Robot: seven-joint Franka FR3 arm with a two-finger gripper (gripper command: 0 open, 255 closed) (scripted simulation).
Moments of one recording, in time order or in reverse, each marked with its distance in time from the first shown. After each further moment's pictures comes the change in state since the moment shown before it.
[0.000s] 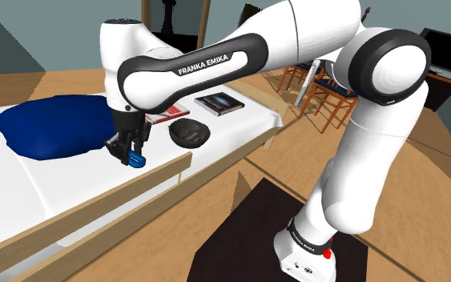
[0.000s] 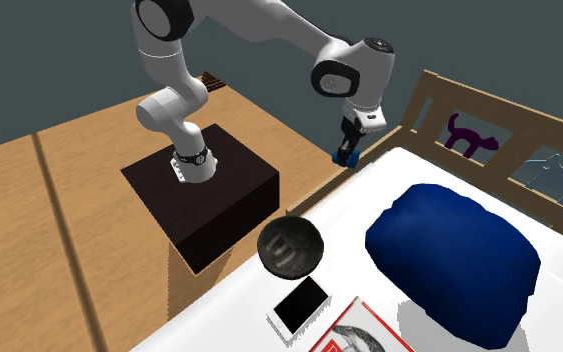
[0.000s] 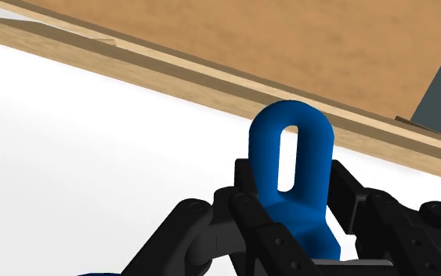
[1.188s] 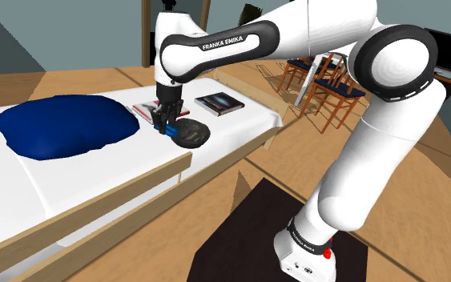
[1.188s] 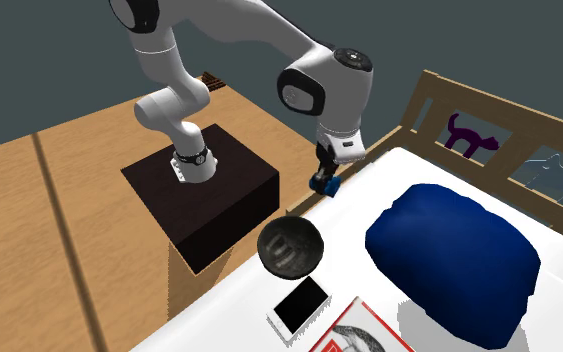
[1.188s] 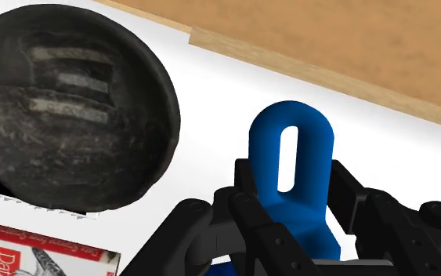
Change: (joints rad) arm -0.161 -0.104 -0.118 -0.061 0.045 -0.033 -0.297
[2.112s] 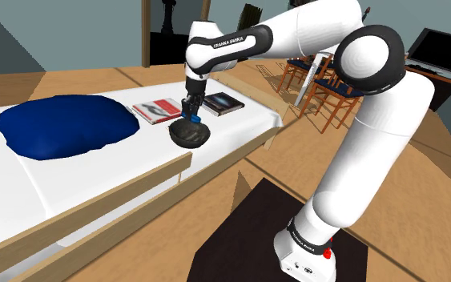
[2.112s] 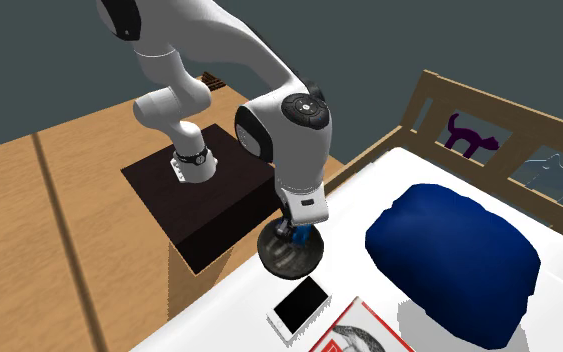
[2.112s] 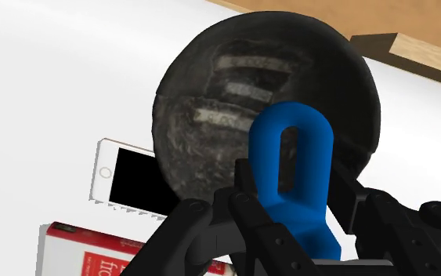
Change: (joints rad) arm -0.150 0.062 -0.126 0.042 0.000 0.022 -0.276
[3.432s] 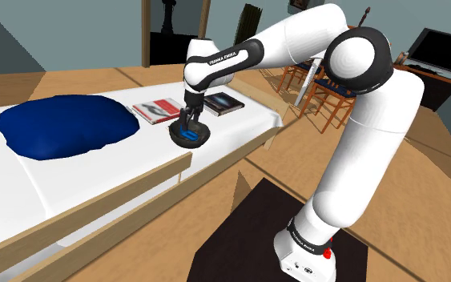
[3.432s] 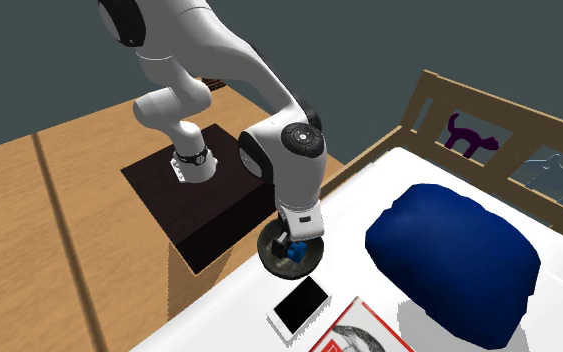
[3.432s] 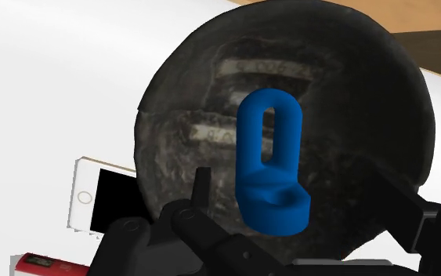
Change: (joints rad) arm 0.000 0.056 -0.003 -0.062 -0.008 0.118 0.002
